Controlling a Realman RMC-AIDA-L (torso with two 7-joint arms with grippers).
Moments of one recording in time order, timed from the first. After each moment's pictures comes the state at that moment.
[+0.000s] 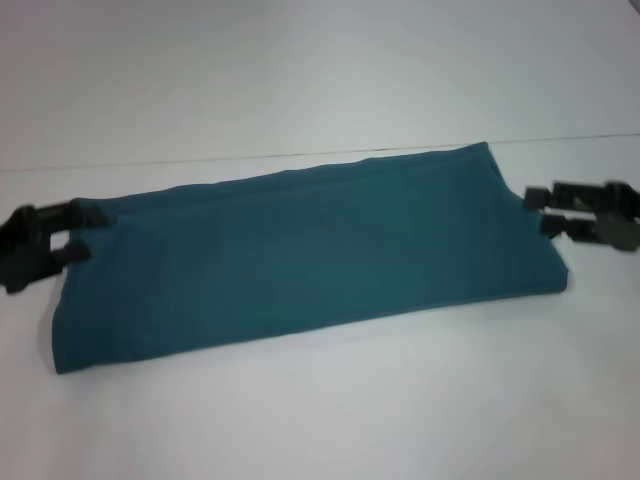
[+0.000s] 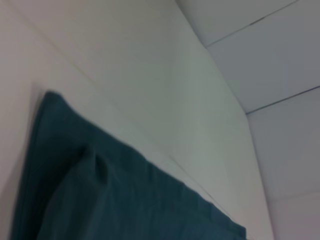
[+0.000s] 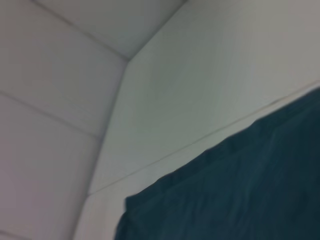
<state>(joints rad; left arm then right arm) -0.50 -2.01 0.63 0.77 2.01 1.29 -2.59 0.51 1.89 -0.64 -0.64 -1.93 -1.47 2.35</state>
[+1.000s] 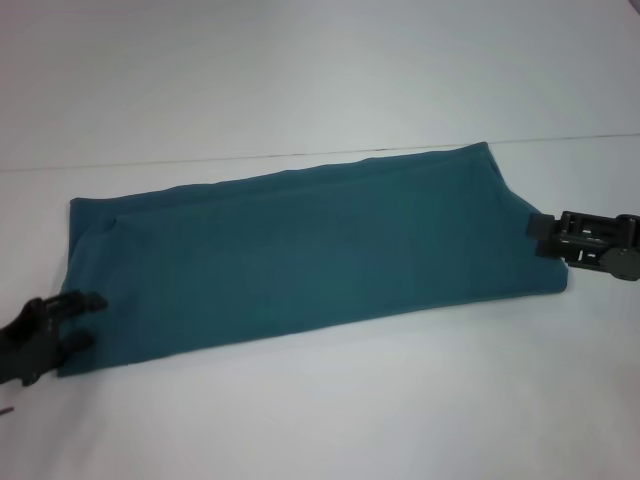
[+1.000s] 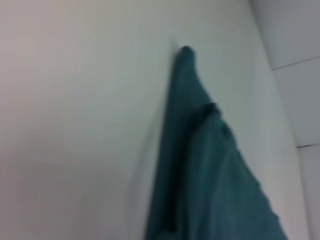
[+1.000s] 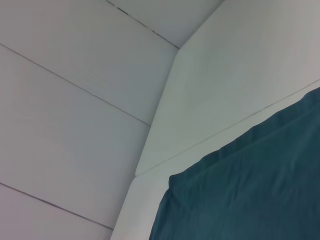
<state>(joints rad) -0.44 -2.04 0.61 0.50 1.93 1.09 -2.46 0.48 1.90 -0.54 -0.58 -1.93 -1.61 2.20</state>
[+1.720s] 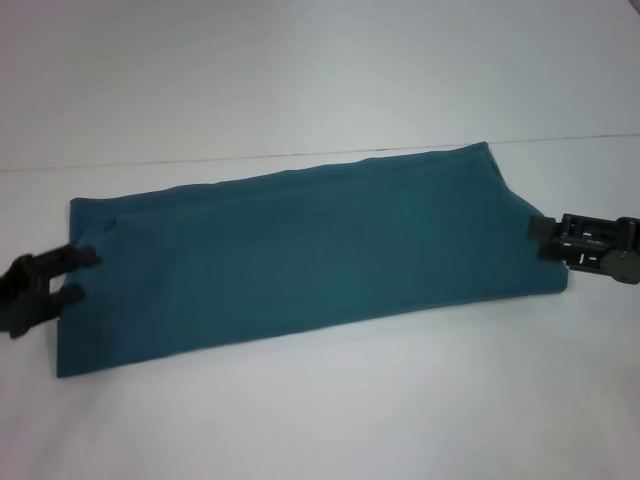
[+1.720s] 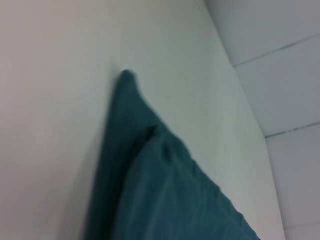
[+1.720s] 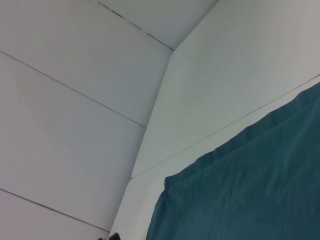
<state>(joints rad) -0.46 -2.03 0.58 0.58 1.94 1.19 -2.42 0.48 1.91 -0.54 -0.57 -1.93 -1.60 2.20</state>
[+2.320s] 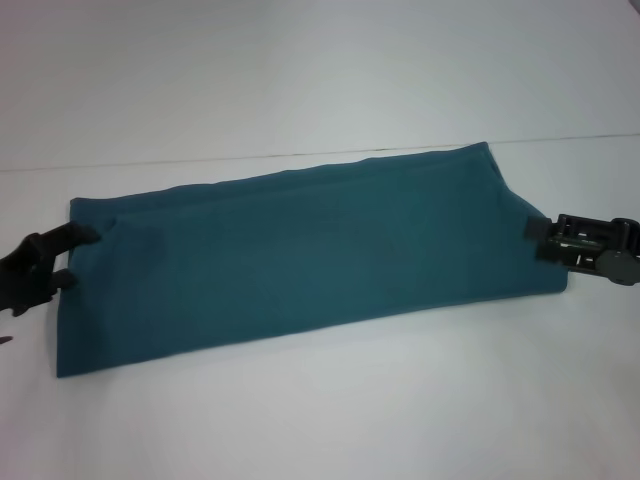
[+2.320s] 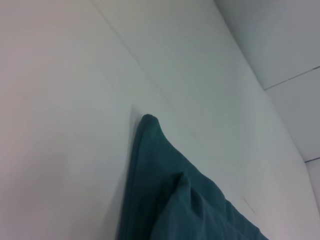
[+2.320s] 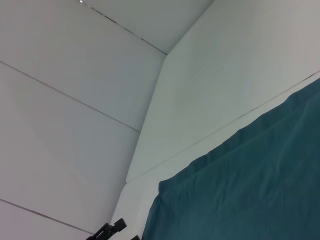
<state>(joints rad) -0.55 -2.02 0.59 0.52 1.97 0.98 -2.42 0.48 1.91 -0.54 -0.56 -1.93 -1.57 2.20</state>
